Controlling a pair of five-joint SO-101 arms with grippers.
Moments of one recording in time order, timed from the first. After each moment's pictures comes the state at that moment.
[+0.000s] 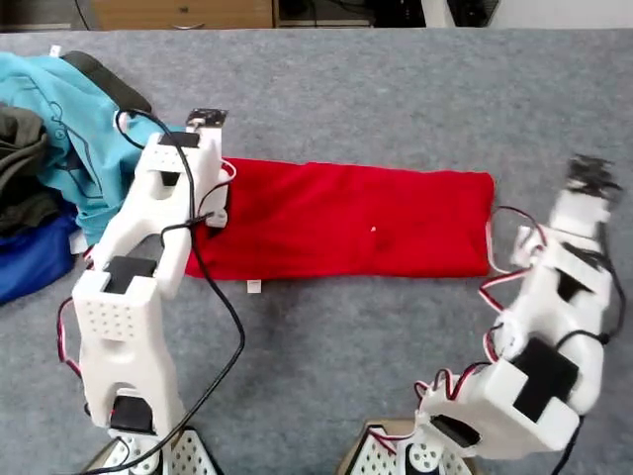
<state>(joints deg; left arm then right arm) 2.3 33.3 -7.8 72.6 -9.6 36.5 0.7 41.7 23.2 7.9</state>
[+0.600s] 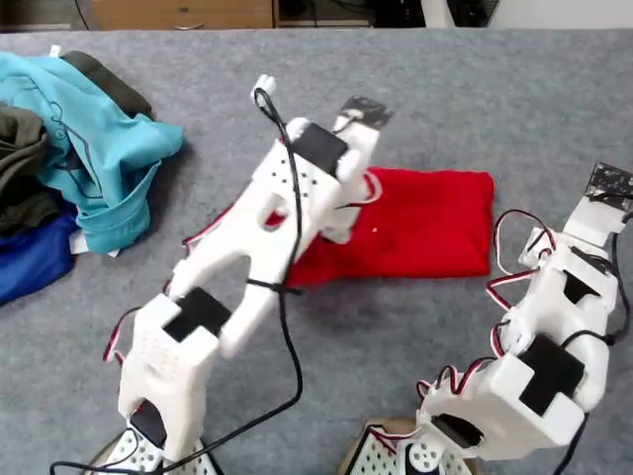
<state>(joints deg) 34.5 26.4 -38.2 97.2 1.6 37.5 2.5 40.7 22.5 3.6</state>
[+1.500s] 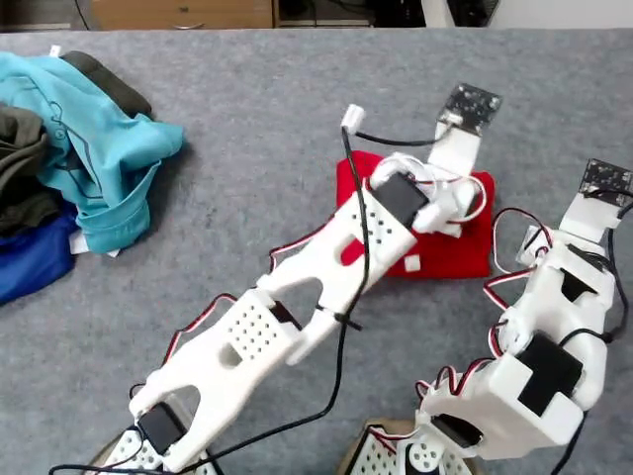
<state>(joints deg) 45.8 58.6 -80.1 72.2 8.3 36.5 2.5 40.7 22.5 5.0</state>
